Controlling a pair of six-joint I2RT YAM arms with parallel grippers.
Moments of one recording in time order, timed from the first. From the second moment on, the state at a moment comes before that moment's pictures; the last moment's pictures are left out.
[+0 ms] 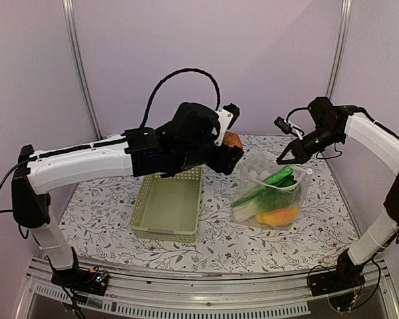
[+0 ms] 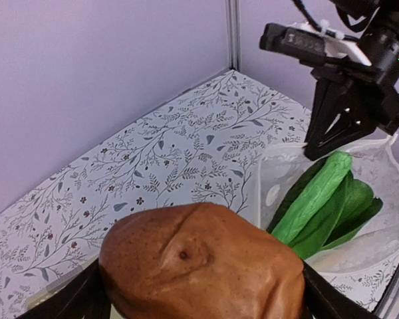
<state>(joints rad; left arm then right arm) -1.11 1.76 1.63 -0.36 -0.43 -0.12 0.25 1.57 1.47 -1.05 -0.68 -0.42</state>
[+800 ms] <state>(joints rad) -1.23 2.15 2.09 -0.34 -0.29 0.05 0.25 1.56 1.46 -1.05 -0.69 -0.42</state>
